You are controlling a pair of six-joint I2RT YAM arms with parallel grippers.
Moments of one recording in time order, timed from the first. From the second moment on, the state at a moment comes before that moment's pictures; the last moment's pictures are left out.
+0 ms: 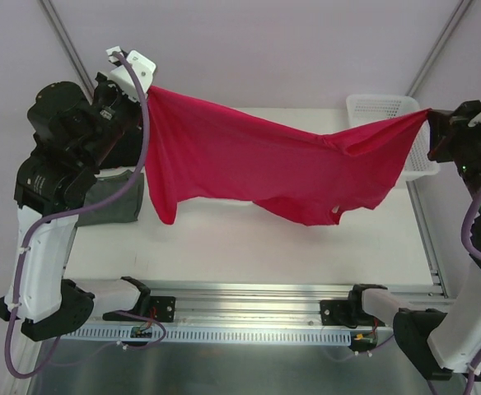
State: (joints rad) left arm -0.47 1.23 2.01 -0.79 -0.15 0.48; right arm 0.02 1.14 2.24 -1.10 -0.09 -0.08
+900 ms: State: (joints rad) left arm -0.44 1.29 1.95 -0.70 -0.03 0.59; right arm -0.05 1.28 2.24 -0.98 0.05 -0.11
